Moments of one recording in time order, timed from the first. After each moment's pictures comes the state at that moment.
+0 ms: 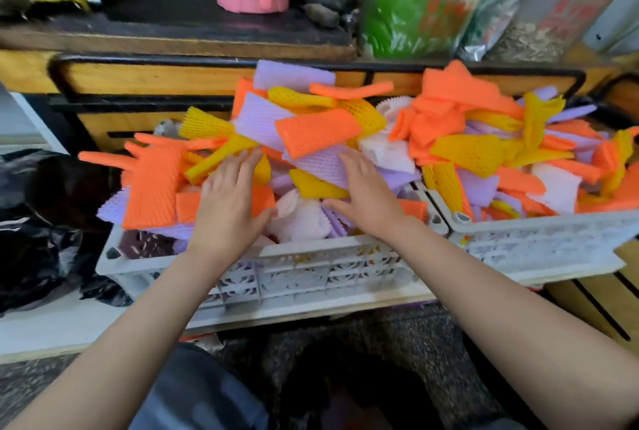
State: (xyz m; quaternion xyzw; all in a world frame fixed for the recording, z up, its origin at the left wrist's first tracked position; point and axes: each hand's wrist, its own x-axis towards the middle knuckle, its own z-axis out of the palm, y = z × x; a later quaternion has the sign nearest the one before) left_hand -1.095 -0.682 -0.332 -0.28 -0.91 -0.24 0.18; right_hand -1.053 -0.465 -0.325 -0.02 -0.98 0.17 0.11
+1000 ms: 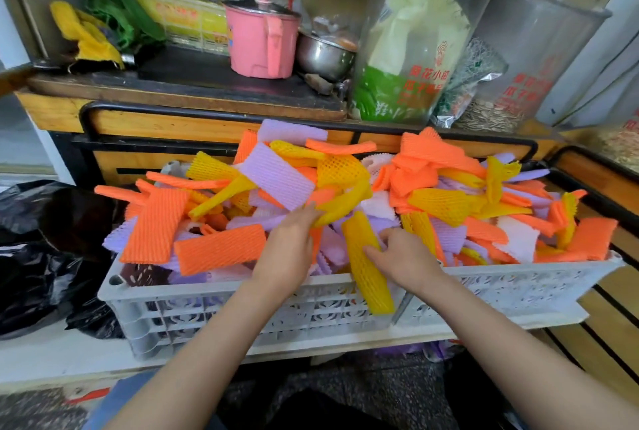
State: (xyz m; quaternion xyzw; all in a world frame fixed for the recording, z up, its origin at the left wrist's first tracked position) left_hand -1.053 -0.618 -0.303 -0.35 -0.83 -0.43 0.11; right_hand -0.979 -0.447 -0.278 -0.18 -0.97 0.18 0.04
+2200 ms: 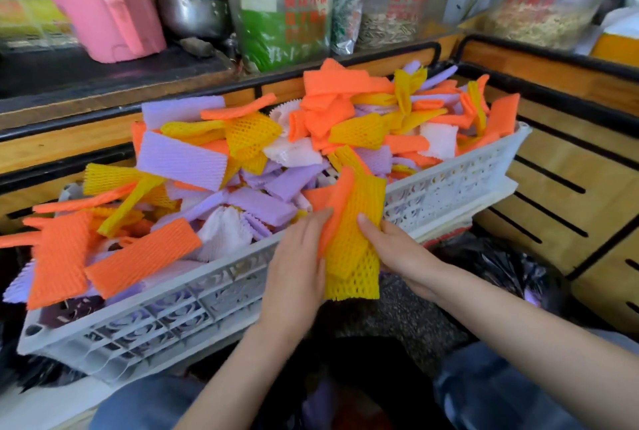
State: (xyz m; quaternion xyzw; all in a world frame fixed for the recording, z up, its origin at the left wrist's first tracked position) left_hand -0.951 -0.572 -0.333 -0.47 -0.78 -0.40 0.10; right_hand -0.872 -0.436 -0.307 -0.28 -0.69 0.66 0.07
